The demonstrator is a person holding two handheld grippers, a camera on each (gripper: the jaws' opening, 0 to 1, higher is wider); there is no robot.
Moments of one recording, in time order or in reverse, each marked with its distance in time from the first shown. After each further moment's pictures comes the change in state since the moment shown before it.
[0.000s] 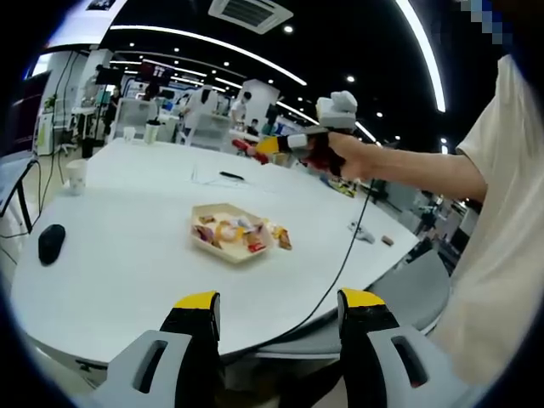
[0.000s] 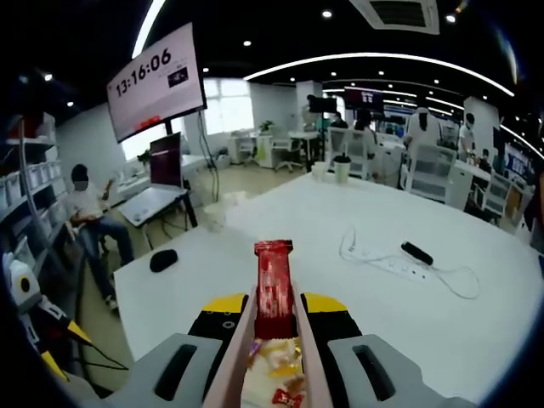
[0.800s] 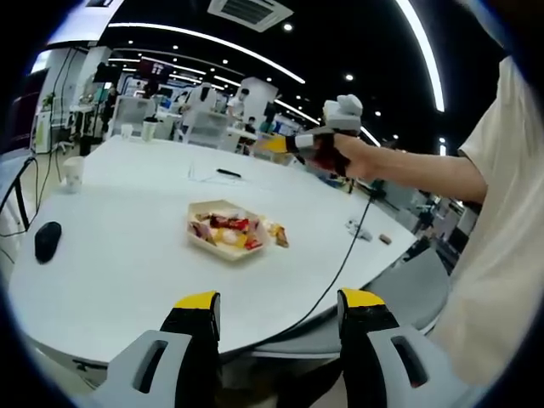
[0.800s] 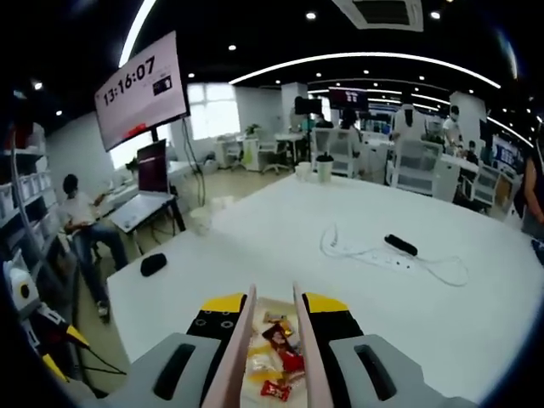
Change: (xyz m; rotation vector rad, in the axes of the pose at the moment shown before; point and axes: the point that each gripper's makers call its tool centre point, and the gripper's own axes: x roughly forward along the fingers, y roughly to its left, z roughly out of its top) left arm 0.005 -0.002 -0.004 0.000 0.015 -0.017; right arm -0.022 -0.034 -0.007 0.034 -0.009 -0.065
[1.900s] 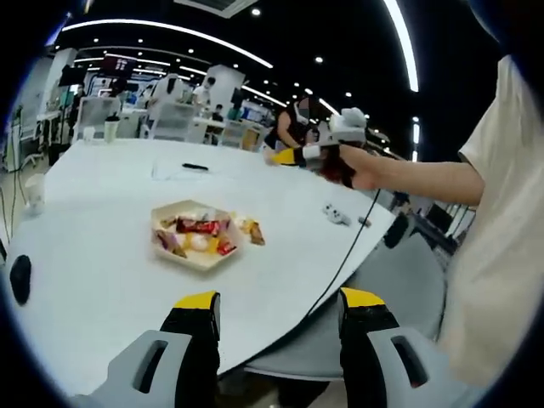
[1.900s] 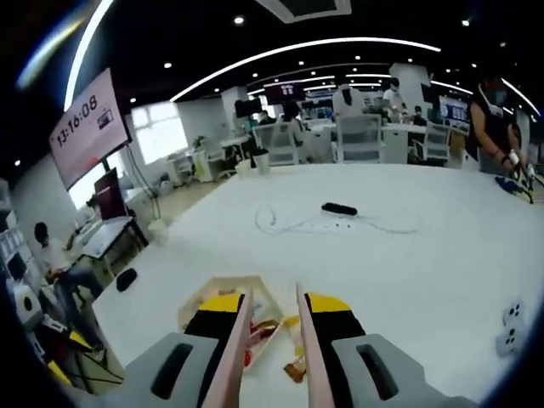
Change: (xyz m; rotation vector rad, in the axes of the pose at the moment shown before) left arm 0.043 -0.020 0.013 0.090 0.095 -0.147; right arm -0.061 -0.077 -0.055 0.223 -0.006 -0.190
